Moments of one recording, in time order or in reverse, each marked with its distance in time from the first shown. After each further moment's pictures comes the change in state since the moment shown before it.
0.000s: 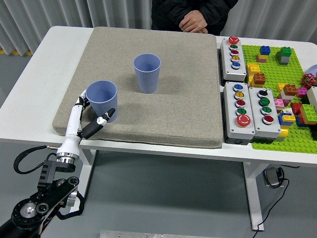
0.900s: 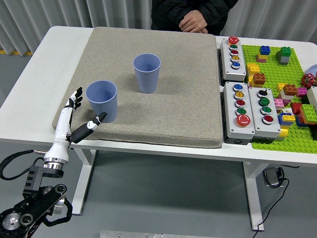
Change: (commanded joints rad) left arm 0.090 0.075 -0.026 -0.121 0.024 0.001 0.008; right arm -0.004 -0.004 0.004 0.000 0.001 0.001 0.002
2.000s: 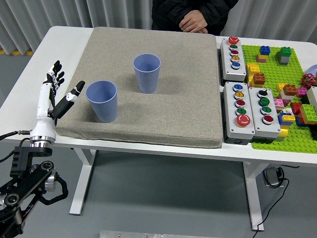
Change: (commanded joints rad) left arm -0.079 0.035 -0.100 -0.063 -0.188 -0.034 -0.003; right arm -0.002 -0.002 -0.012 0.000 0.024 -0.006 0.000
